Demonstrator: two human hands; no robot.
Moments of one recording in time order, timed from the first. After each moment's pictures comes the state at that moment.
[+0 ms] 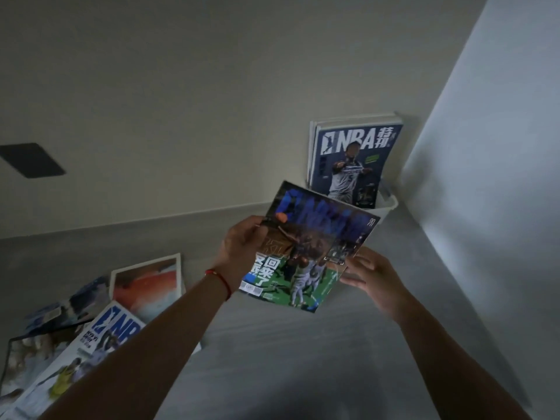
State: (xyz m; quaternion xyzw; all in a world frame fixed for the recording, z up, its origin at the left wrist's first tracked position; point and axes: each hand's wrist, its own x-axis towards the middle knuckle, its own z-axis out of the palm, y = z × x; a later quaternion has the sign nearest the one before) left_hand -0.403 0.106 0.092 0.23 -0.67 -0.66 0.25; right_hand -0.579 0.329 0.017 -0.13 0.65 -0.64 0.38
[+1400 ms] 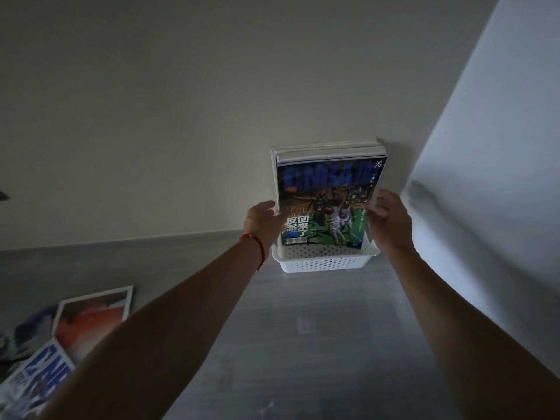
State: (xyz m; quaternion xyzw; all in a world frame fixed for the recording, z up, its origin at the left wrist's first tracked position) left_hand -0.649 0.083 0.071 0.49 -0.68 -0.52 0.16; right_hand -0.829 0.259 0.040 -0.20 0.82 -0.52 0.09
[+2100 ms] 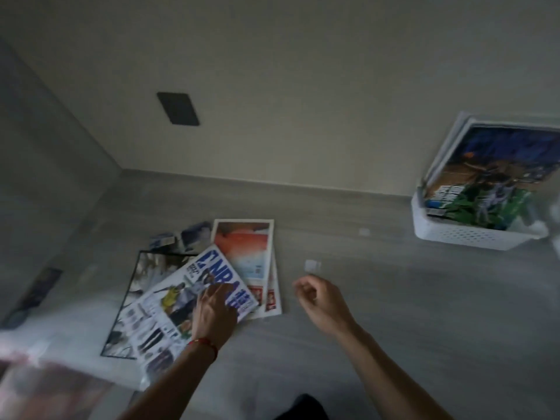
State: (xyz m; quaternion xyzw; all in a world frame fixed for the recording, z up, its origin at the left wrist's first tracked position) left_hand -0.143 0.088 -0.008 0.61 -0.74 -0.27 0.07; right_hand -0.369 0.178 -0.022 -0.46 0.74 -0.37 0.34
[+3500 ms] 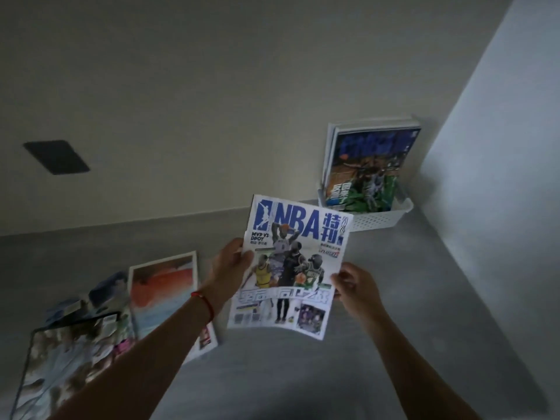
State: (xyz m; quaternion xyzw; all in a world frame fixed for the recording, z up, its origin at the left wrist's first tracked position) left_hand -0.338 0.077 0.060 0.38 -0.74 -0.53 0.18; right_hand -0.509 0.291 0.007 -0.20 0.80 -0.50 0.28
